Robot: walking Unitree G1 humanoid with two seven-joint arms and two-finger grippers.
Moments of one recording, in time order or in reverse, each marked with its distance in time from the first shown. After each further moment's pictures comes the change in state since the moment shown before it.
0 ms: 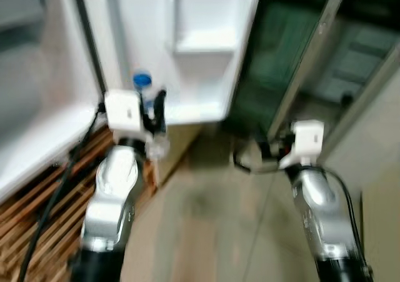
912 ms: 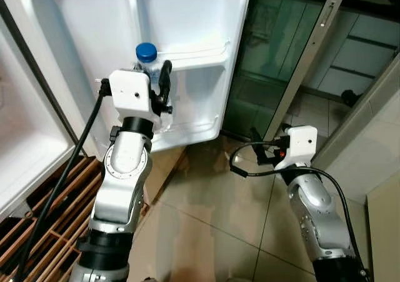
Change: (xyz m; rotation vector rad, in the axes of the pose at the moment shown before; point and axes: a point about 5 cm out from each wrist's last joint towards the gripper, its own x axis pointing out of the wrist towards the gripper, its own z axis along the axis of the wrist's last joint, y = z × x) left arm 0.019 0.019 0.031 0.201 -0.218 0.114; right arm 0.000 0.013 -0.002 0.011 -0.002 0.060
